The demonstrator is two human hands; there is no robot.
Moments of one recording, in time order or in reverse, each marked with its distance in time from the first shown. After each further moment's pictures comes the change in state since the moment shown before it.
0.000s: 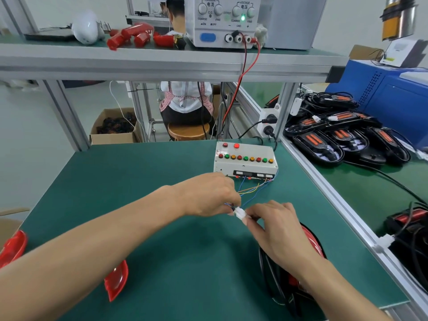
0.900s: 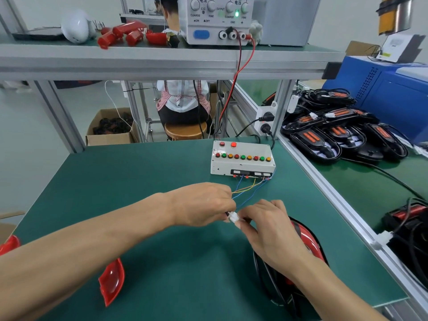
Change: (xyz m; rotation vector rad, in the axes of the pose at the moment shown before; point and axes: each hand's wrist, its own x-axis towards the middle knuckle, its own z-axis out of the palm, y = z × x) left_hand -0.013 0.005 0.008 -0.040 0.028 0.111; right_hand 0.003 0.000 0.012 -0.003 0.022 -0.092
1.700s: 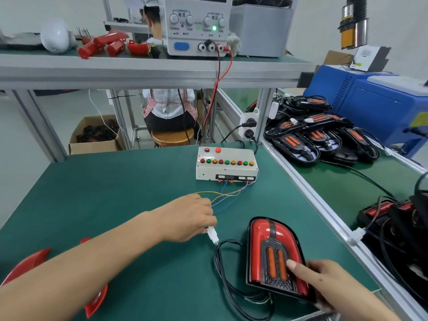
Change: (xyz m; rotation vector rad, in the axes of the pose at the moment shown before) left_hand -0.002 -0.002 0.033 0.225 -0.177 -0.079; right_hand -0.106 0.061 -0.065 0.526 -0.421 0.940
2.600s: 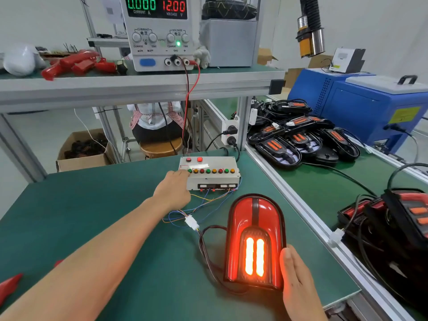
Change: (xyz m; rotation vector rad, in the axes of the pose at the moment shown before) left_hand 0.077 -0.050 -0.007 -0.462 0.133 -0.866; right_hand 0.030 0.020 0.047 0.436 0.363 -0.309
